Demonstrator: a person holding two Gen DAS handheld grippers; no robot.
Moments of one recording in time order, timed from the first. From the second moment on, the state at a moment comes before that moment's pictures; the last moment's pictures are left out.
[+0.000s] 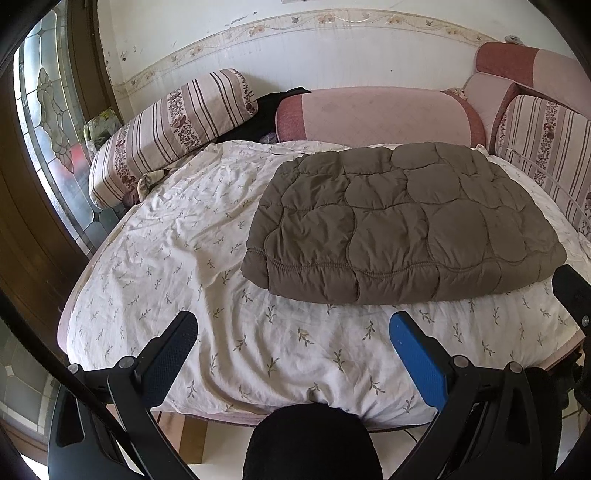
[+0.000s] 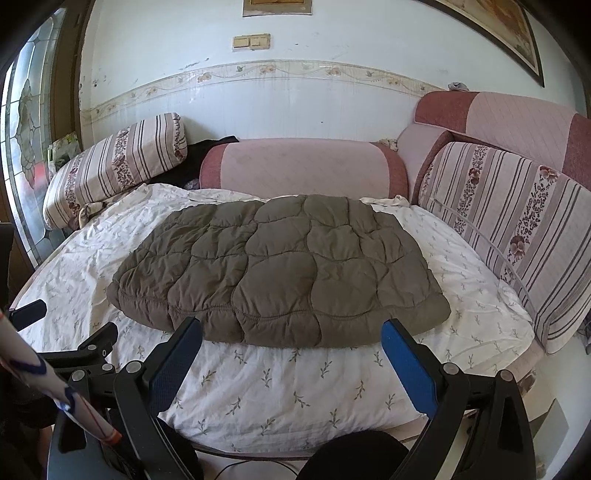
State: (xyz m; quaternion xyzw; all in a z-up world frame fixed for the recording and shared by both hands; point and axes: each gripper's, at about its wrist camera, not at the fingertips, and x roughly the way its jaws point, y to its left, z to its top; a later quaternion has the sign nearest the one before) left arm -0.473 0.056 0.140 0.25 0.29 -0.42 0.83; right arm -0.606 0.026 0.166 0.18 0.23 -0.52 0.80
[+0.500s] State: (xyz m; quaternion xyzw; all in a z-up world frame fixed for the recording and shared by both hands) left arm -0.474 0.058 0.141 0.24 0.29 -0.42 0.82; right arm -0.605 0.028 0.166 0.18 0.23 -0.52 0.80
